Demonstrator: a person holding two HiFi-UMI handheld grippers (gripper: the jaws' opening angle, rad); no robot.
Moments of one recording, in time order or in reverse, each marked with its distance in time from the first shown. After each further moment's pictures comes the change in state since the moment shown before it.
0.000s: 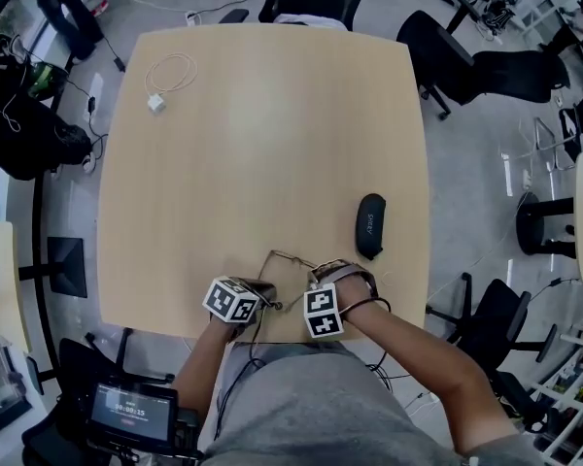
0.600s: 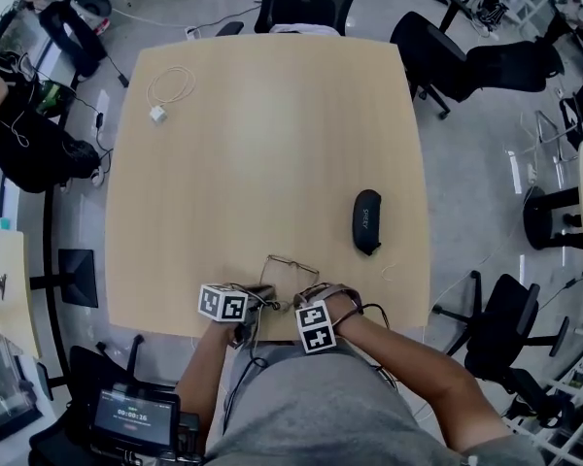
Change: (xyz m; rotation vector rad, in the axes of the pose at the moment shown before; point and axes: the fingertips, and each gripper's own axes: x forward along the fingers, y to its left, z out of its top) left arm -0.008 -0.006 -0.004 -0.245 -0.167 -0.057; right arm 0.011 0.057 0.062 0.023 -0.226 0.065
